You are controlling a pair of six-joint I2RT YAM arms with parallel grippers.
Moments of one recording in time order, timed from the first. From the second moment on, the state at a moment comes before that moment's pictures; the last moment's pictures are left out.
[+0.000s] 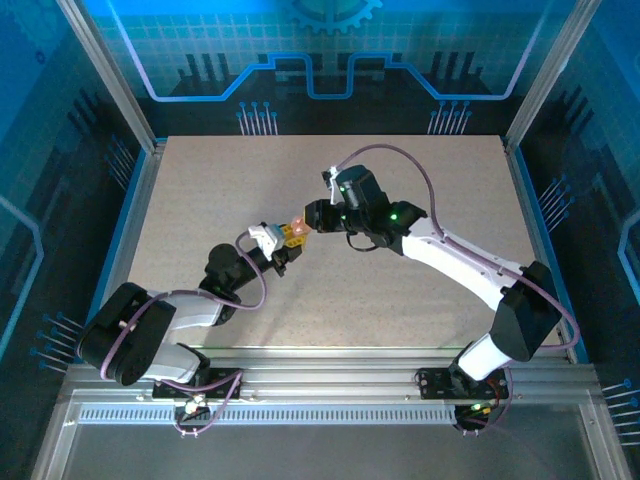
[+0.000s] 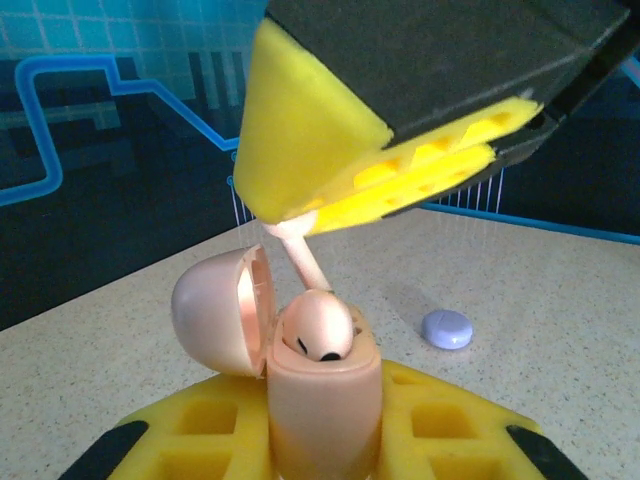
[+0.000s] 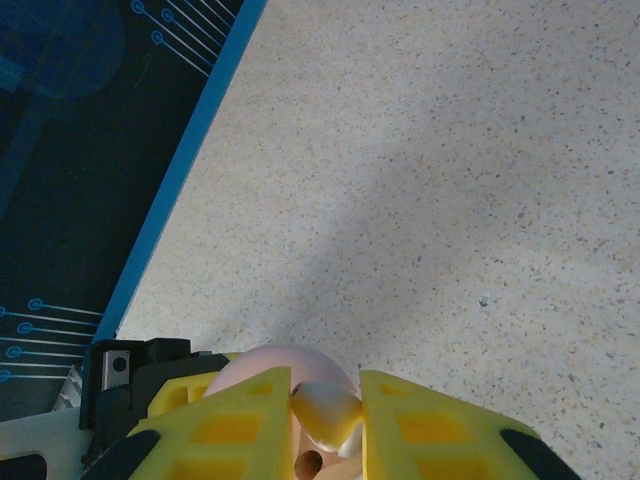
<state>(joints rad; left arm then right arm) -0.43 1.39 0.31 1.17 0.43 0.03 0.74 1.55 1.32 -0.37 -0.16 0.63</state>
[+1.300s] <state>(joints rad) -0.43 1.39 0.31 1.24 0.38 -0.04 0.77 1.51 1.27 -0.23 -0.19 0.69</state>
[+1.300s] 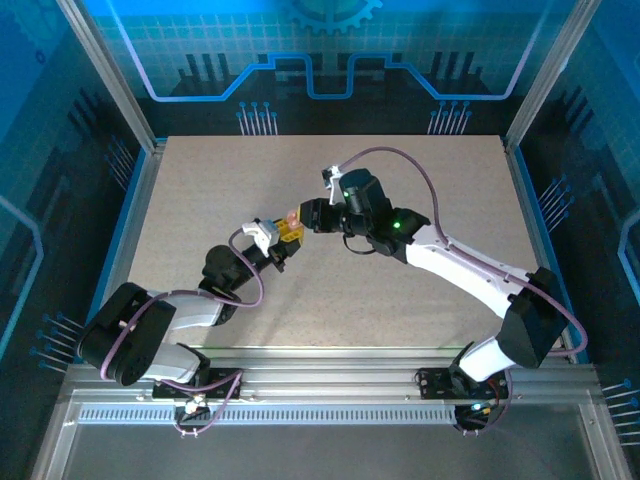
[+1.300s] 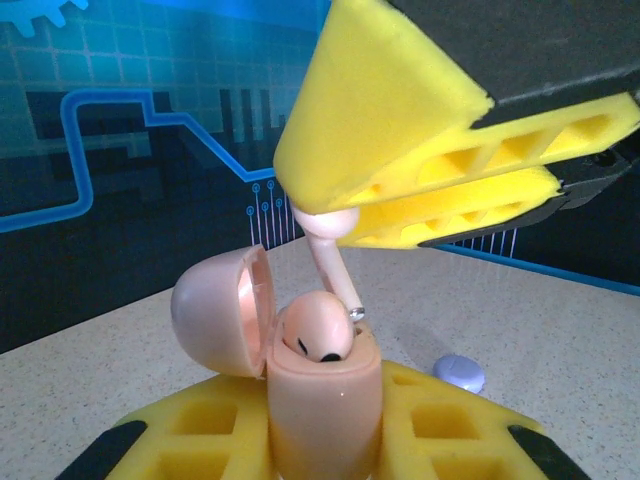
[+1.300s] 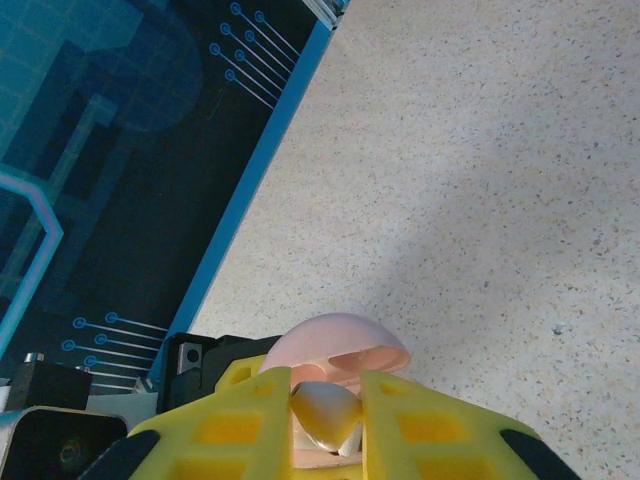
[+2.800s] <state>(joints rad) -0.43 1.39 0.31 1.26 0.35 -0.07 0.82 1.48 1.27 -0.27 -0.05 0.56</state>
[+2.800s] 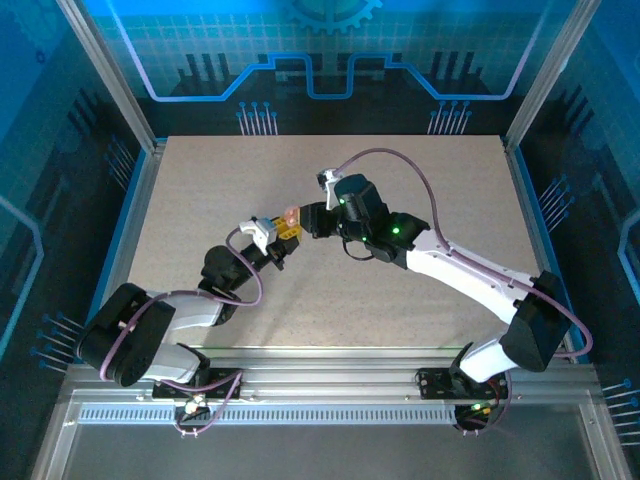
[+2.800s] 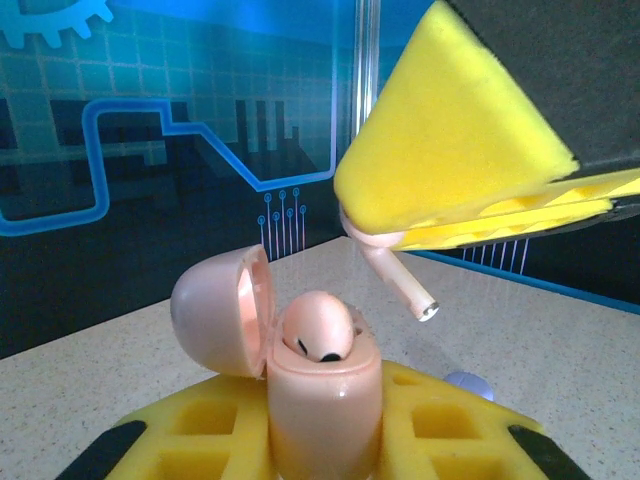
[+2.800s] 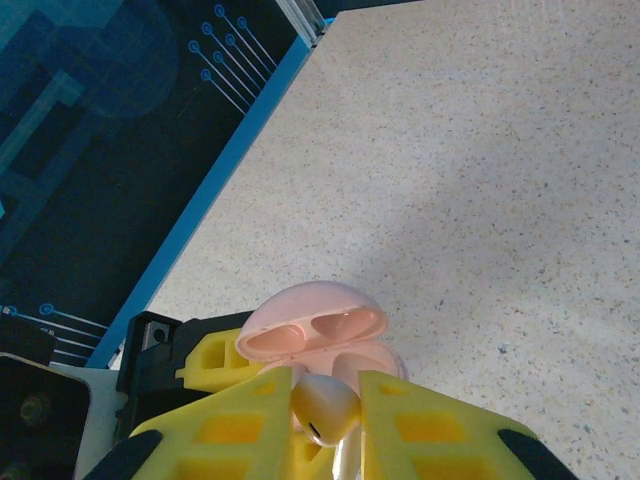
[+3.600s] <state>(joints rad) -0.43 1.36 0.31 1.26 0.35 -0.07 0.82 1.48 1.26 -0.16 -0.05 0.55</state>
